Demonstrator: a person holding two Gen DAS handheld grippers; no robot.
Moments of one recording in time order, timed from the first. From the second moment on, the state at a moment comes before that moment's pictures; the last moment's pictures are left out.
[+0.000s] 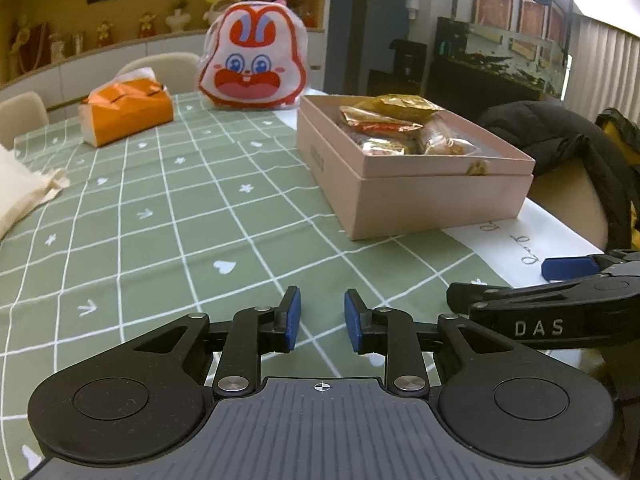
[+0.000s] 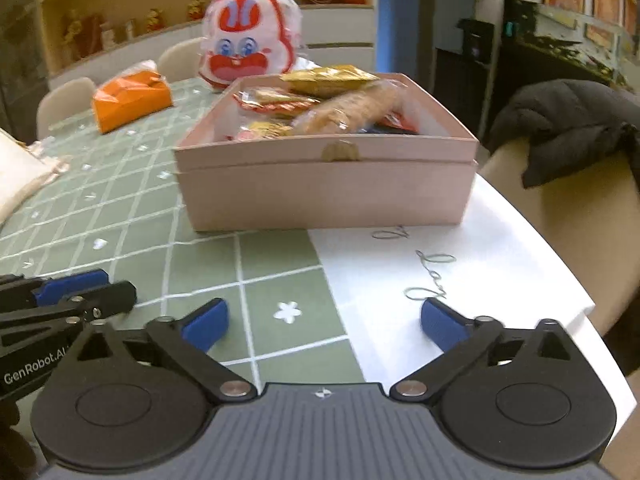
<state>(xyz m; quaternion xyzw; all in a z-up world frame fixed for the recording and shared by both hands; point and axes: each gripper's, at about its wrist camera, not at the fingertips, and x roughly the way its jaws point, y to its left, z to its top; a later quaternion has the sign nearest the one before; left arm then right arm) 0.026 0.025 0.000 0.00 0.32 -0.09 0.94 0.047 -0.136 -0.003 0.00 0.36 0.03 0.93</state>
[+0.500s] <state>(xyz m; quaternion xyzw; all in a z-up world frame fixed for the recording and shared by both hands) 0.024 0.023 0.000 0.00 0.32 -0.10 0.94 0.042 -0.135 -0.008 0.00 0.34 0.02 0.94</state>
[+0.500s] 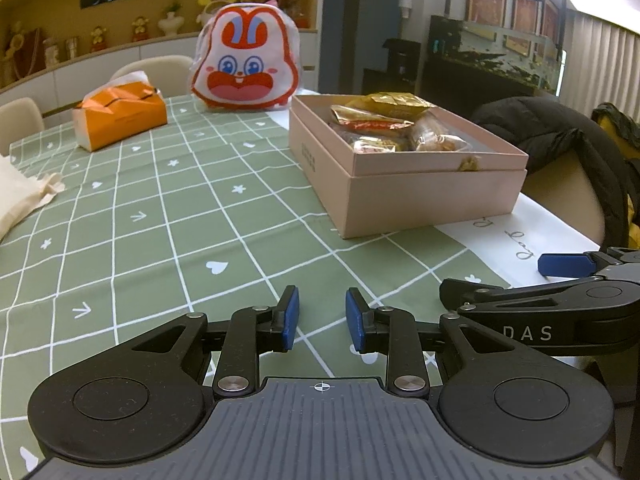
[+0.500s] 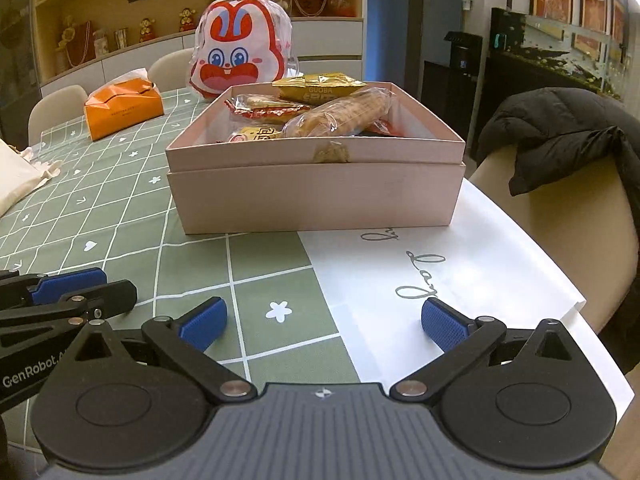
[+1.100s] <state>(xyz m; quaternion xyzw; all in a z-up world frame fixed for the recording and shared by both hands) 0.023 0.022 0.000 0.00 0.32 -0.10 0.94 0.042 -0.134 -0.008 0.00 0.34 0.02 0.94</state>
